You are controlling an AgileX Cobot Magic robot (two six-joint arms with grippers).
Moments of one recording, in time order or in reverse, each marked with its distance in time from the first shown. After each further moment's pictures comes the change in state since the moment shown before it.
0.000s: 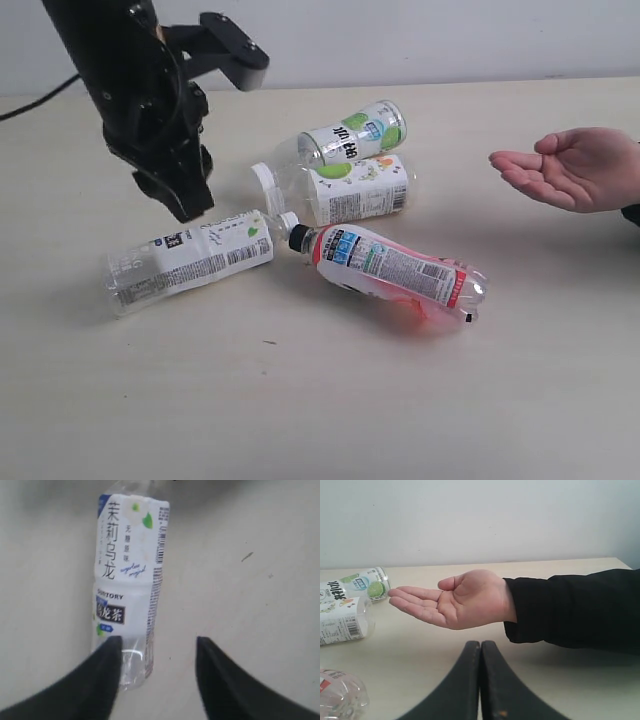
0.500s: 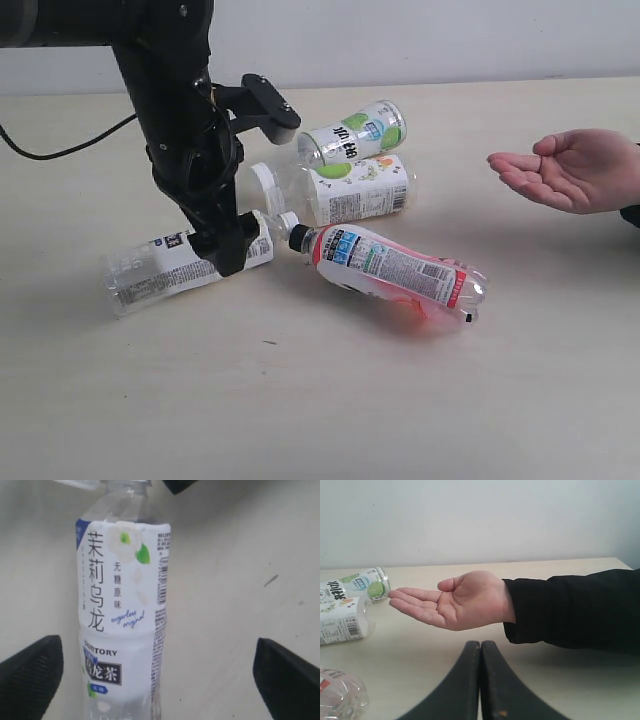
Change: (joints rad) left arm -0.011 0.150 0.000 0.007 -0.107 0.030; right arm 0.000 0.000 0.000 0.000 0.000 0.000
